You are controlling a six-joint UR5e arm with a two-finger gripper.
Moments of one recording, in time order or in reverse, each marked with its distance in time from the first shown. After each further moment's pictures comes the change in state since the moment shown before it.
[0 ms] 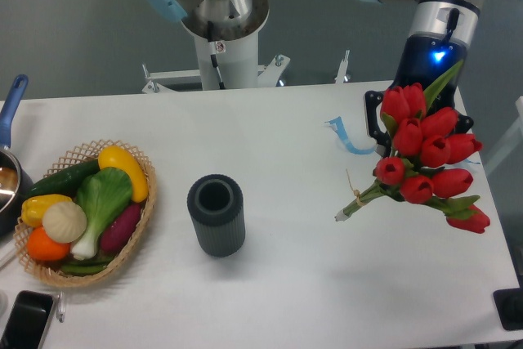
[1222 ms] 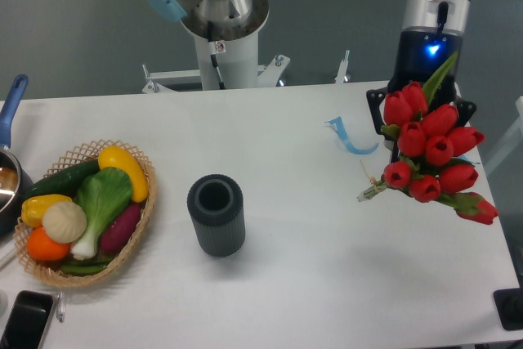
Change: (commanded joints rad) arm -0.047 0.055 -0.026 -0.006 0.307 0.000
